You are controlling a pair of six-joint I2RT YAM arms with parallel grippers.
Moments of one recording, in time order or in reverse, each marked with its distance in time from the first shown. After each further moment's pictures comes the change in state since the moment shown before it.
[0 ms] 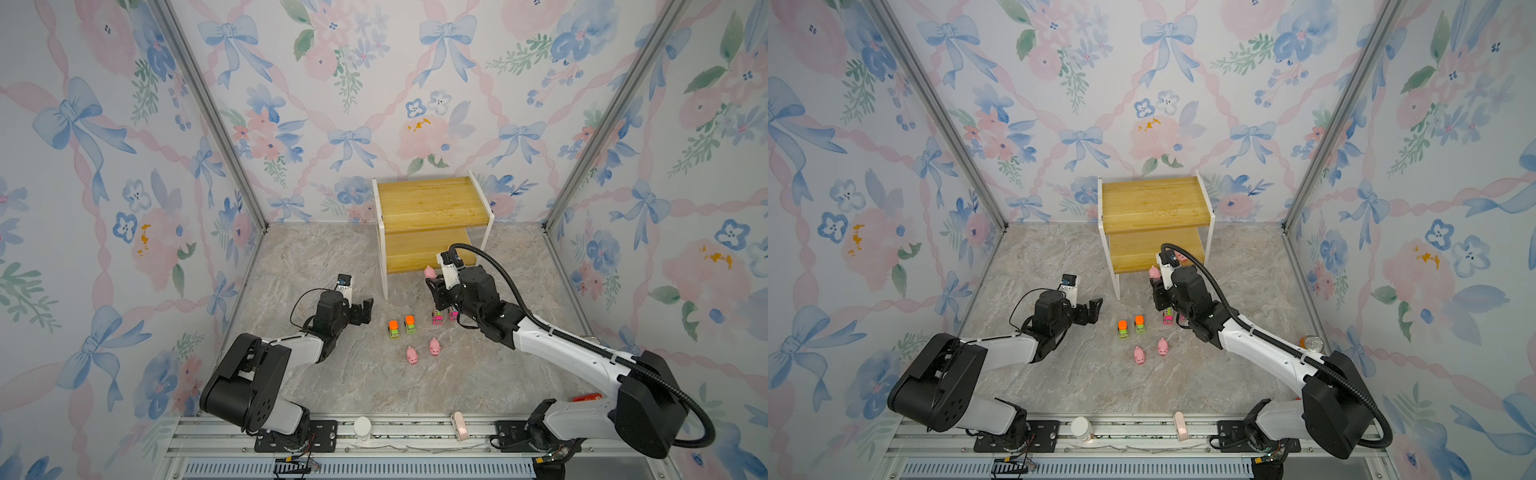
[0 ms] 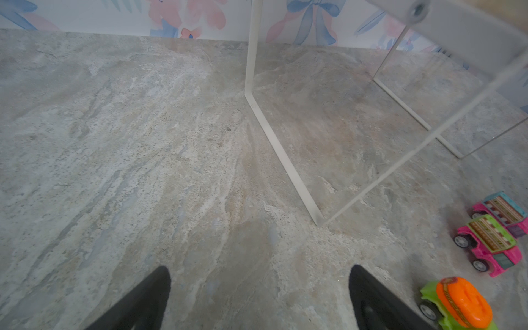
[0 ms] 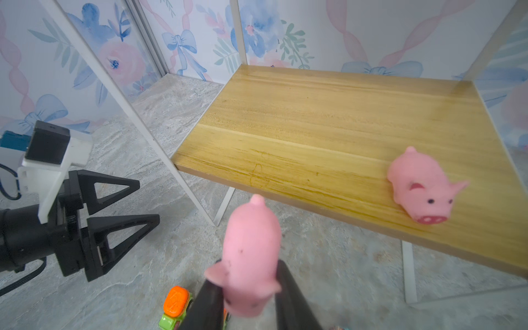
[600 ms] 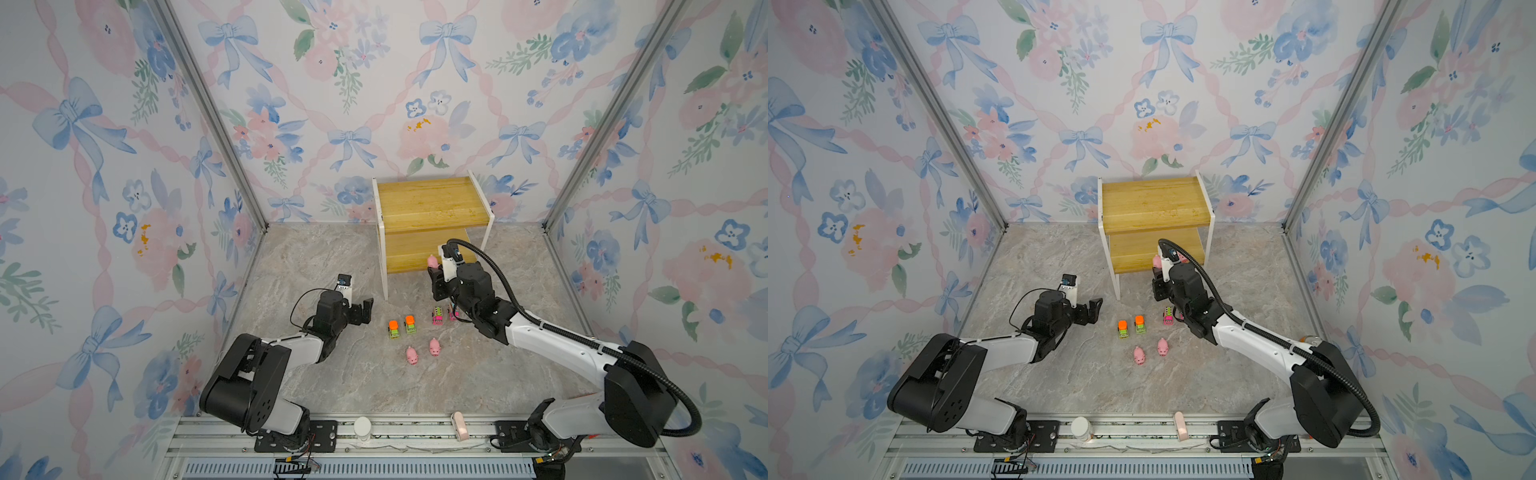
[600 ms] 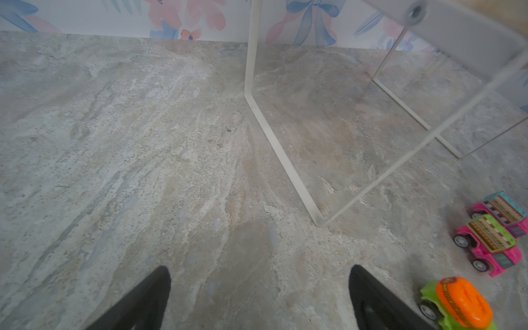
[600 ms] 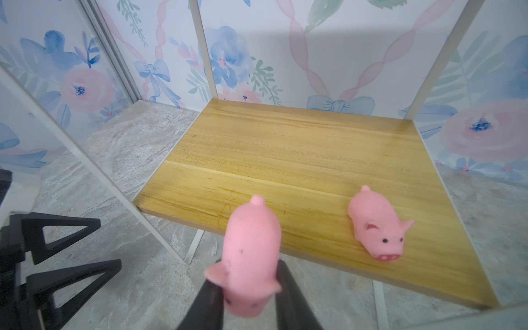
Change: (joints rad) left arm 0.000 -0.002 0.000 0.000 0.000 0.001; right arm -0.007 0.073 0.012 0.122 0.150 -0.034
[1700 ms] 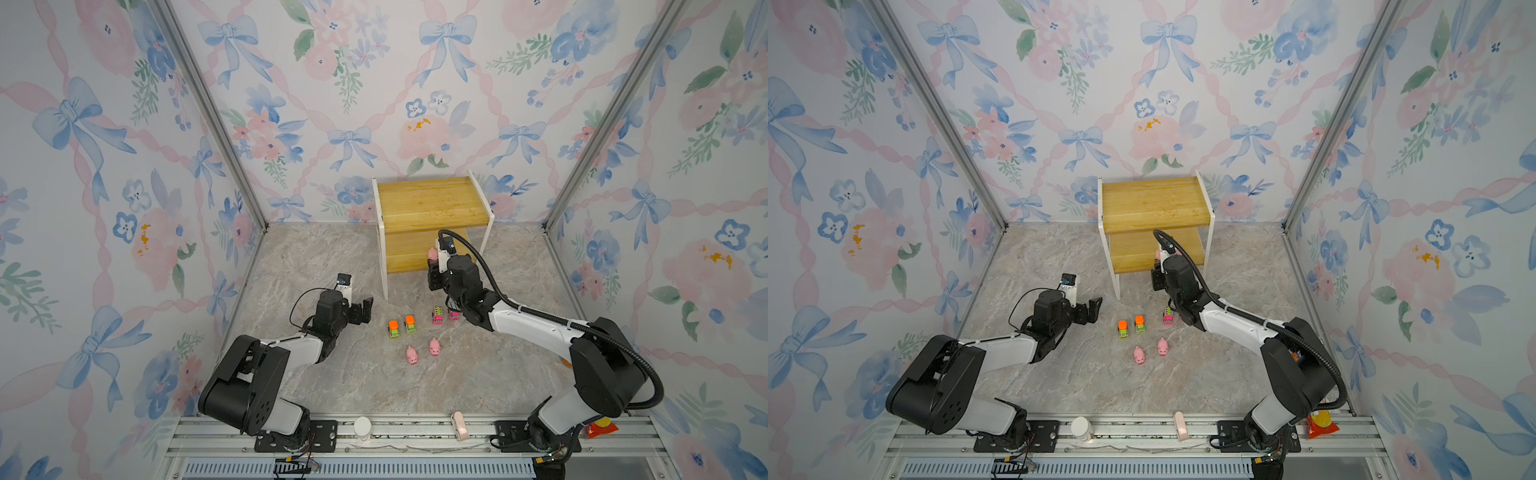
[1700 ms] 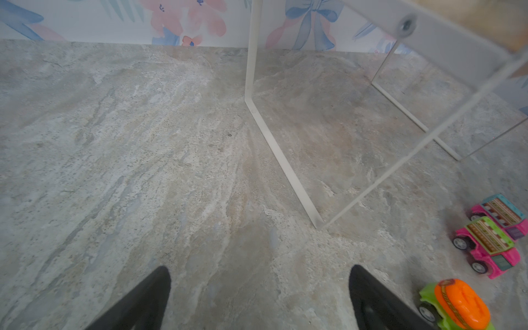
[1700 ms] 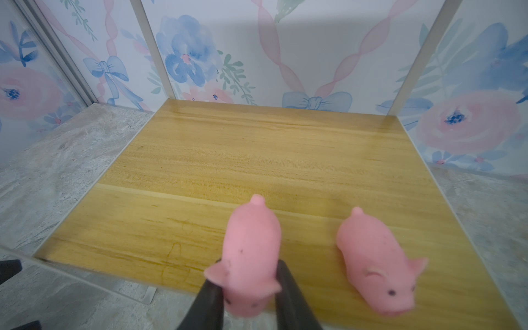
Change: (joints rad) left arm 0.000 -0.011 0.000 0.000 -0.004 0.007; right arm -0.045 0.169 0.077 0.086 0.052 0.005
